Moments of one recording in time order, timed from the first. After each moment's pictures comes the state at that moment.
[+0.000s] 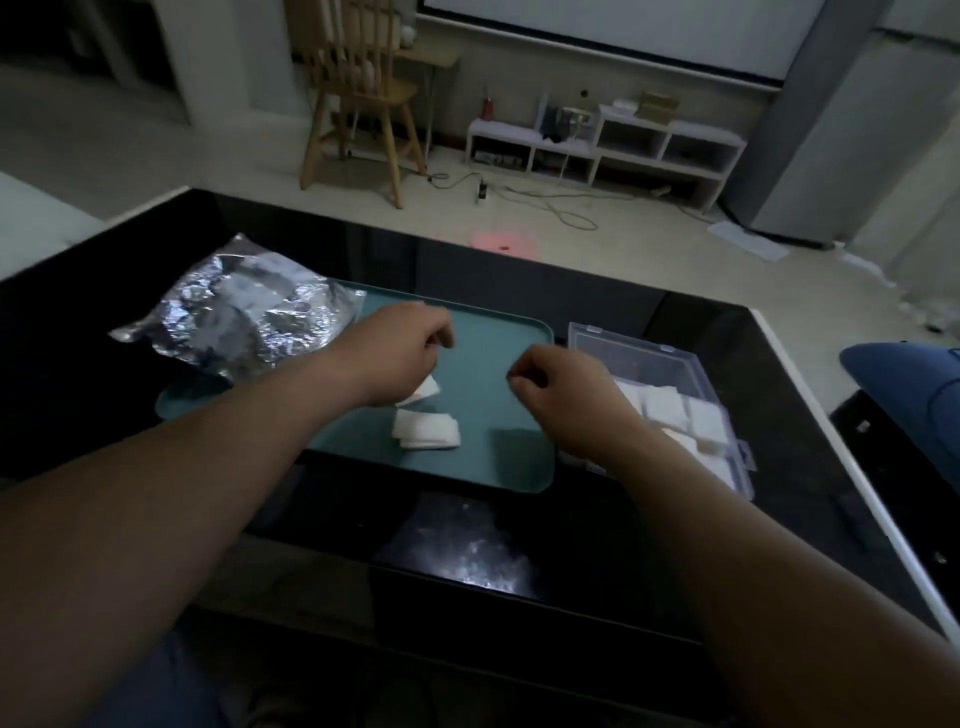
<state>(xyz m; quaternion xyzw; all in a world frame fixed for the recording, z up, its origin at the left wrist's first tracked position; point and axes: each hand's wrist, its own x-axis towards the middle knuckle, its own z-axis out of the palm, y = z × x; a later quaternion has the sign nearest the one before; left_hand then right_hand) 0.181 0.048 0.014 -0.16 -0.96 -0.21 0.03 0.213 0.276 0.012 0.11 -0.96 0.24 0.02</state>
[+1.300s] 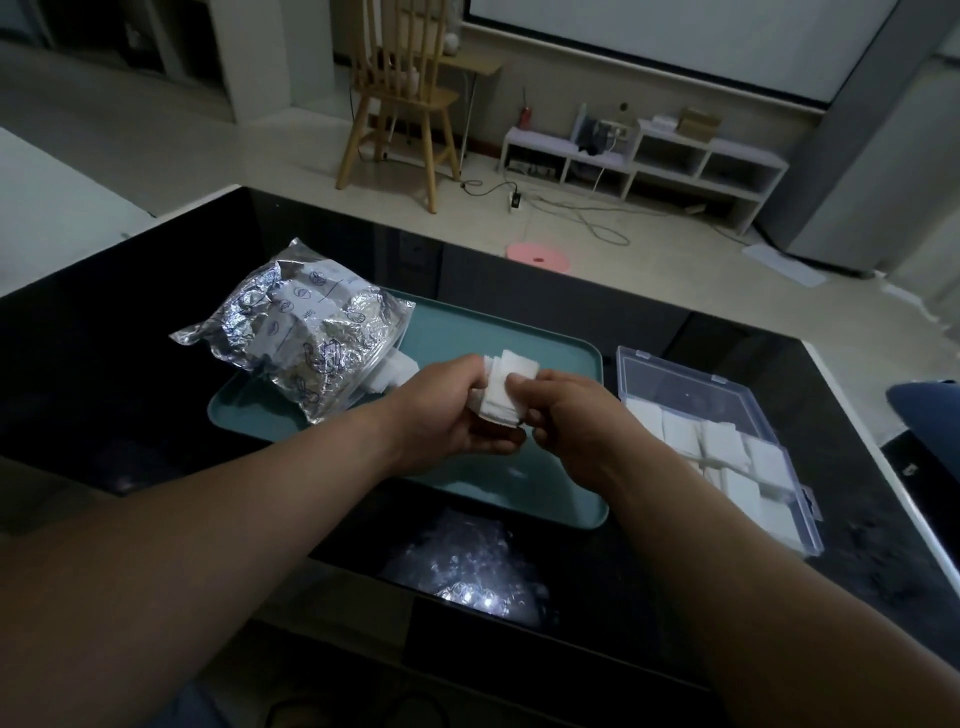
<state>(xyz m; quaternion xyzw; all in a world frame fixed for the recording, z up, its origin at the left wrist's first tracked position) 0.205 0.056 -0.008 0.03 -0.55 -0.80 -0.24 0.196 0.215 0.000 -0.10 -0.71 0.67 -0.18</state>
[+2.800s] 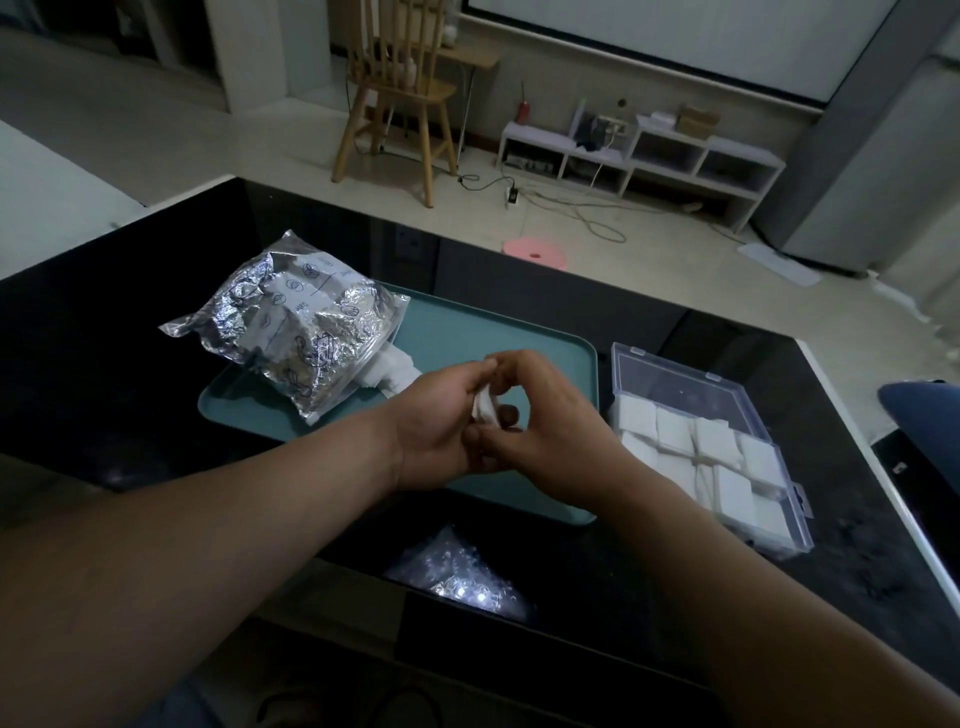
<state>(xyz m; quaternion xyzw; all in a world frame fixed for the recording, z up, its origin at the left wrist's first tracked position) 0.202 0.063 -0.025 0.04 -0.42 -0.84 -0.34 0.221 0.222 -0.001 0.26 -0.91 0.32 0.04</state>
